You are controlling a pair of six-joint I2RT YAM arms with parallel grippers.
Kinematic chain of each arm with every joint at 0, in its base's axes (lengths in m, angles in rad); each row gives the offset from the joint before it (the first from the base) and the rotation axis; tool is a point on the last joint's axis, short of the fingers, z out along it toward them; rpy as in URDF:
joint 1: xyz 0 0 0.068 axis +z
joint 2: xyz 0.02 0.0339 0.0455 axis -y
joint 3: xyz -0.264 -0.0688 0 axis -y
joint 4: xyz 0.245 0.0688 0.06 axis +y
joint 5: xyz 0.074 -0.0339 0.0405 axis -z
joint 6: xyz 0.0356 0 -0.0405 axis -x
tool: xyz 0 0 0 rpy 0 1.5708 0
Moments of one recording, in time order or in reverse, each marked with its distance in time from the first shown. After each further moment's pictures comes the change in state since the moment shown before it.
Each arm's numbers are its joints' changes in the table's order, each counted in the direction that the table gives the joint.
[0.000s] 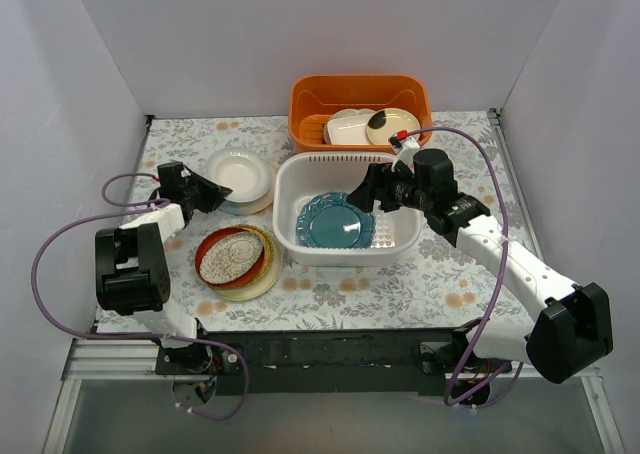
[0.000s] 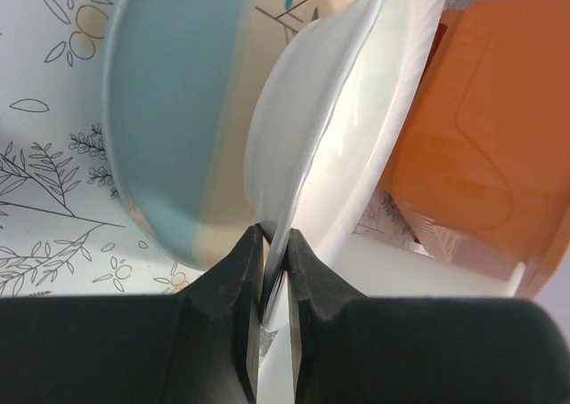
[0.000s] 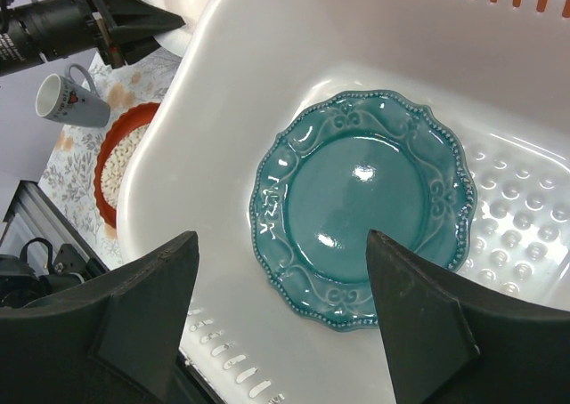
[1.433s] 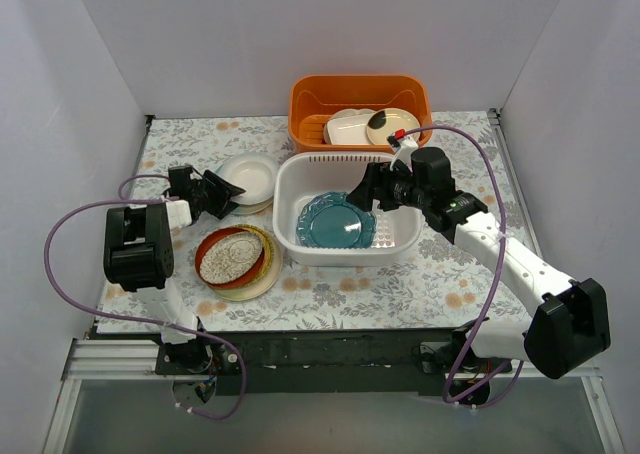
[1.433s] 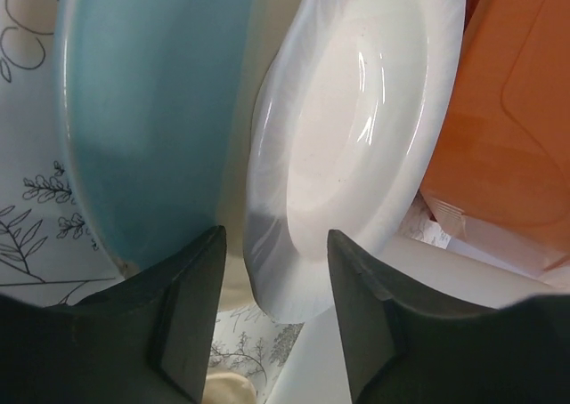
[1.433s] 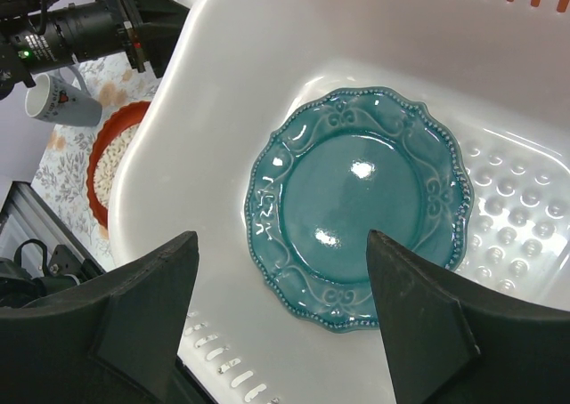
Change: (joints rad) left arm -0.016 -0.155 0.027 -0.076 0.088 -0.026; right arm 0.000 -0.024 0.019 0.019 0.008 0.004
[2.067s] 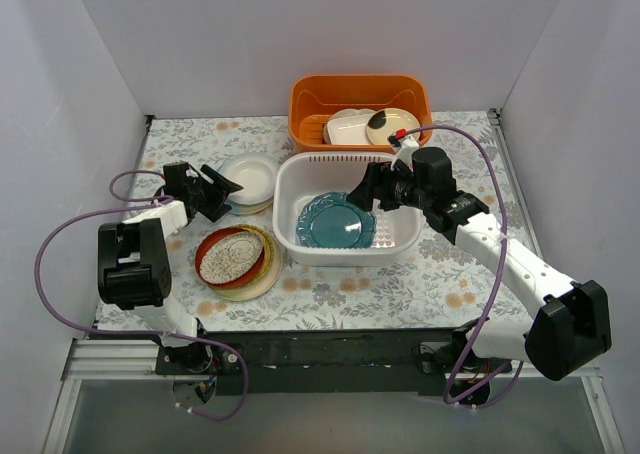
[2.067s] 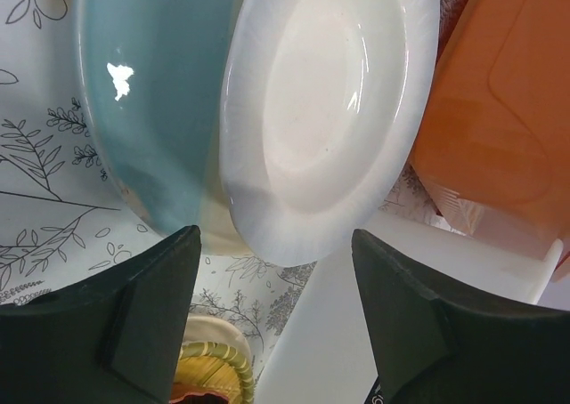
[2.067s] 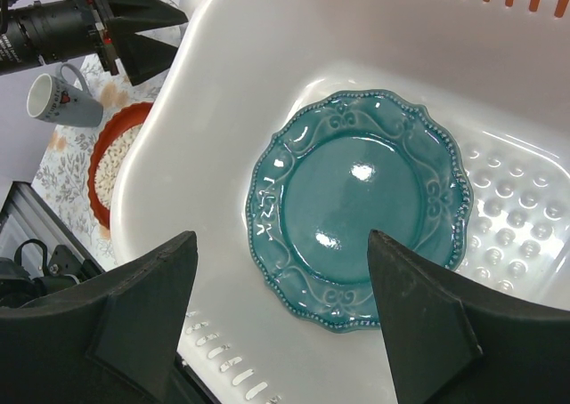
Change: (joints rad) left arm 0.000 0.130 0.003 0.149 -0.051 -0.037; right arm 0.000 0.009 0.000 0.002 0.001 0.003
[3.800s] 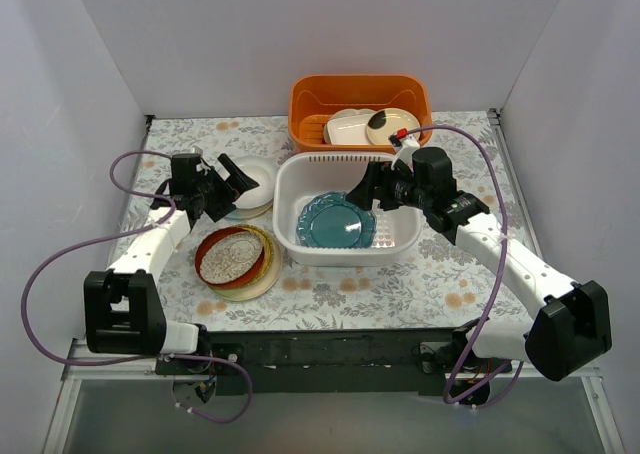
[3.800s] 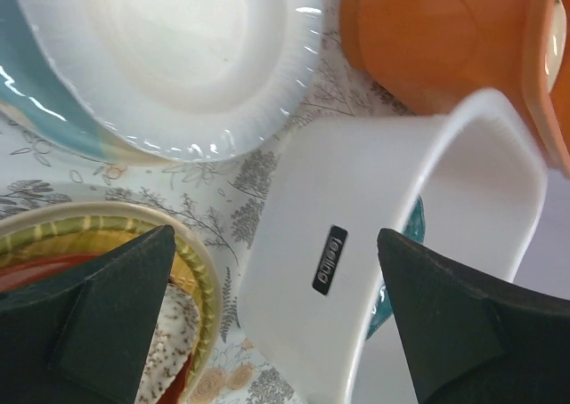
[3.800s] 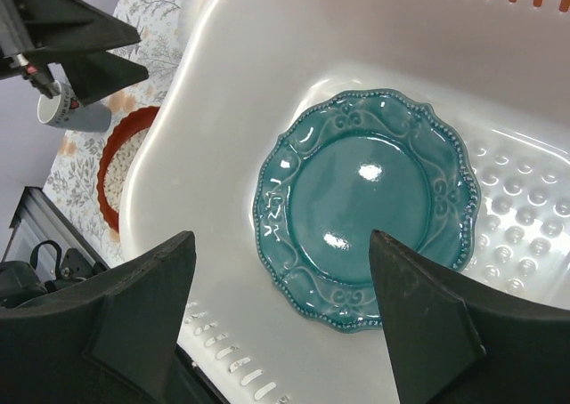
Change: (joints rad) left arm -0.167 0.320 0.042 0.299 -0.093 -0.121; right arm 0.000 0.003 0.000 -0.003 -0.001 -0.029
